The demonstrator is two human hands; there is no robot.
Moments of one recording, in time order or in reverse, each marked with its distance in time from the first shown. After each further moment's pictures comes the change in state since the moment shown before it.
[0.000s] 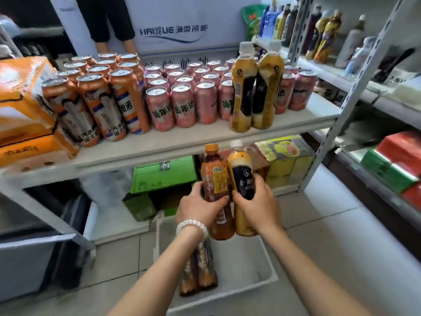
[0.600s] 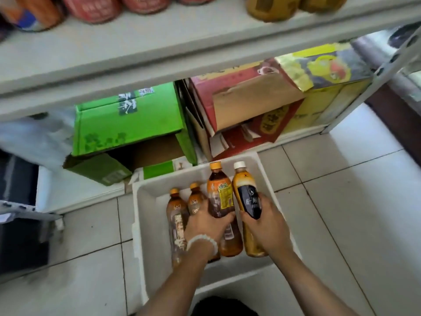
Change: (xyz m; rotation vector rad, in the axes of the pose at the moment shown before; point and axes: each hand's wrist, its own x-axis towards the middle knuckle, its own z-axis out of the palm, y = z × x) left_hand 0.036 -0.150 0.156 0.096 -0.347 -0.354; right_hand -0.027 0.169 0.132 -0.237 -0.303 0.324
